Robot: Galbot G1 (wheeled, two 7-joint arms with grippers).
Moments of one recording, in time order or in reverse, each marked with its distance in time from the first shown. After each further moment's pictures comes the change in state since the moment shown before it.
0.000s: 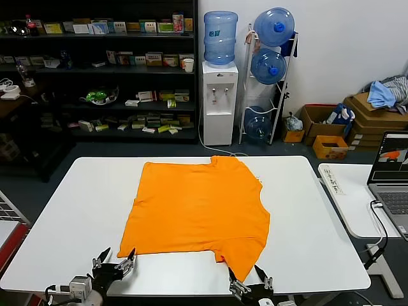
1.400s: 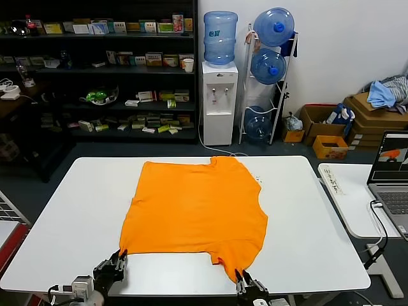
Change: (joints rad) left arm -0.024 -0.006 0.015 0.044 -0.008 0.008 -0.013; right arm 0.027 0.014 -0.038 -0.032 -0.002 -0.031 0.037
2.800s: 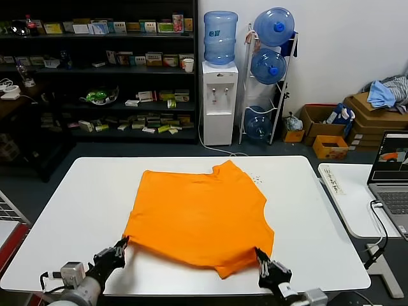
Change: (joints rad) left arm 0.004 0.197 0.020 -0.174 -0.327 0.004 -0.121; right arm 0.084 -0.318 0.036 0.122 0.306 0.141 0.095
